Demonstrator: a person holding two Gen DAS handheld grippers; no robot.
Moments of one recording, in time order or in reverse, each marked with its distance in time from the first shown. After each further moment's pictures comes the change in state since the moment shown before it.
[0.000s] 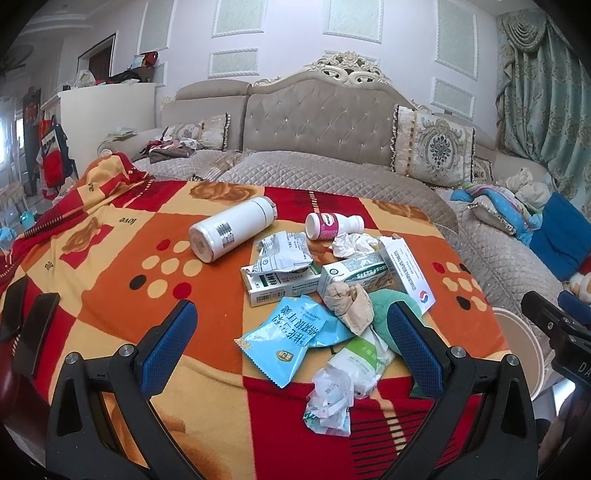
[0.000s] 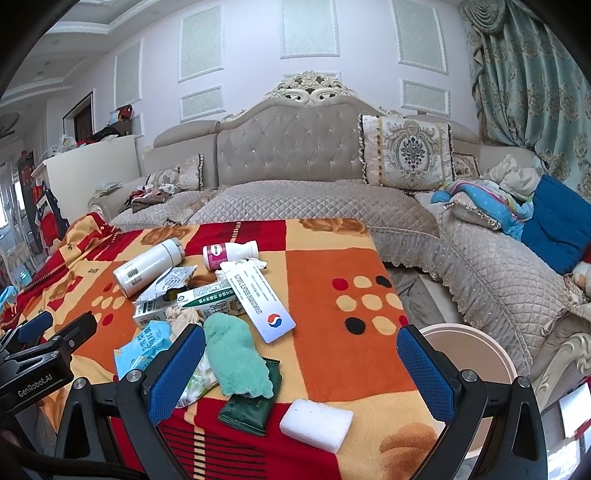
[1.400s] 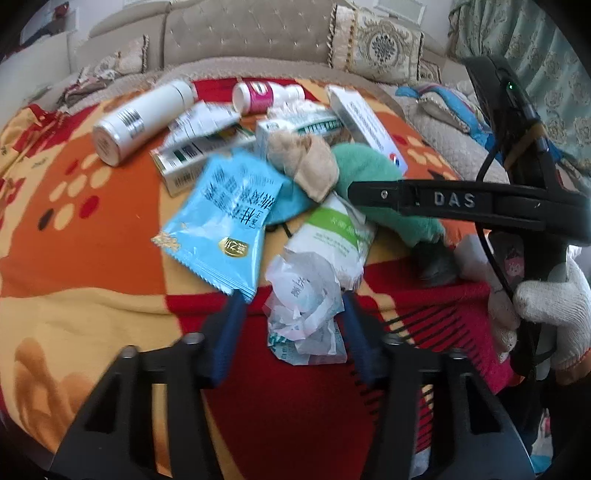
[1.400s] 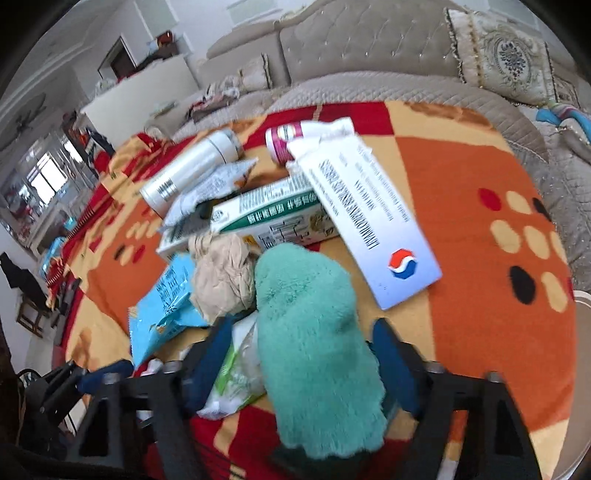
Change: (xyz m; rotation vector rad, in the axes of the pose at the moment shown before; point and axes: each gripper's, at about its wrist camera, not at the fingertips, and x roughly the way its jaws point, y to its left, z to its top) left arm 0.072 -0.013 -0.061 0.159 0.412 -0.249; right arm 0.166 0.050 -0.021 -0.026 0.453 0.377
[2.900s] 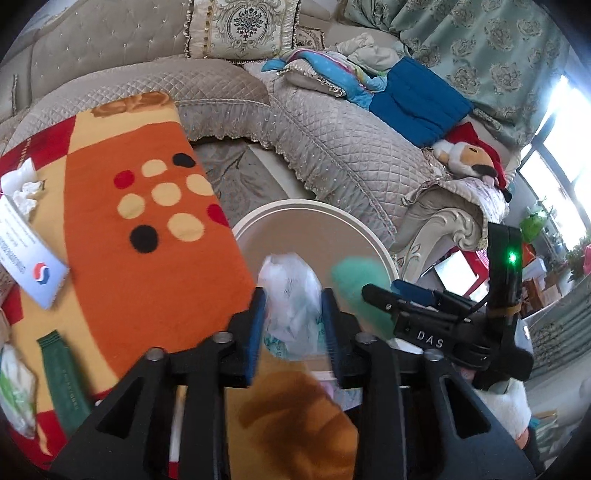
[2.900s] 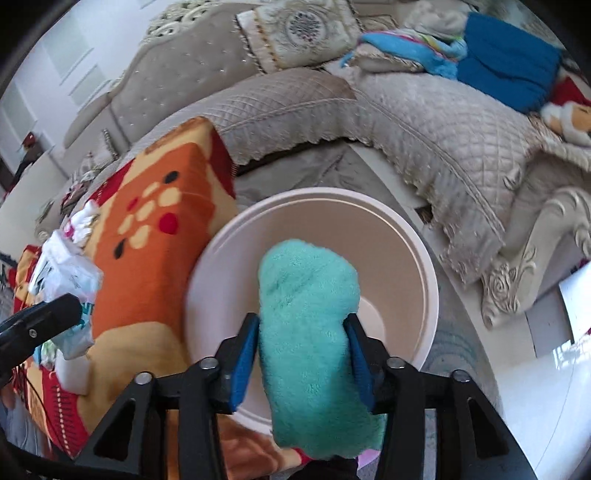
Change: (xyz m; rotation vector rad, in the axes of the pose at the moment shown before) left arm 0.064 -0.279 0.093 0.221 0.079 -0.321; right arm -0.165 -0.277 -0.132 0.473 -0.119 -0.318
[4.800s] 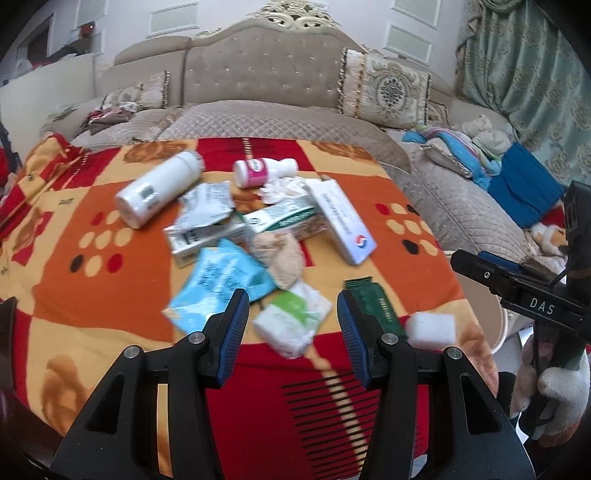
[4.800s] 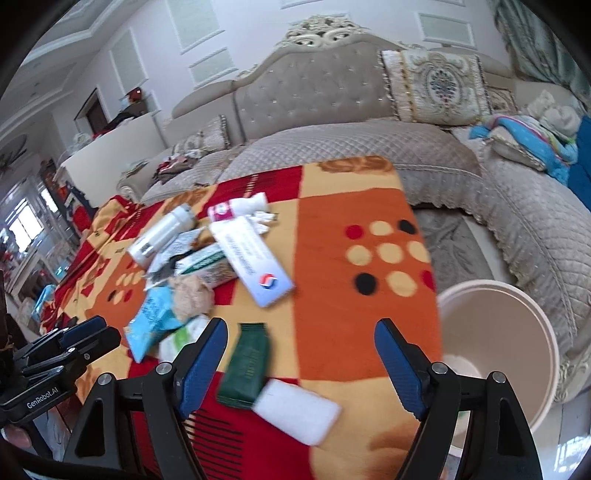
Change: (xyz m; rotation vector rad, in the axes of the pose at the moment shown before) left arm -0.193 0.170 -0.114 -0.243 -0.254 0.418; right arm -0.042 0.247 -0.014 -0.357 -0.125 0.248
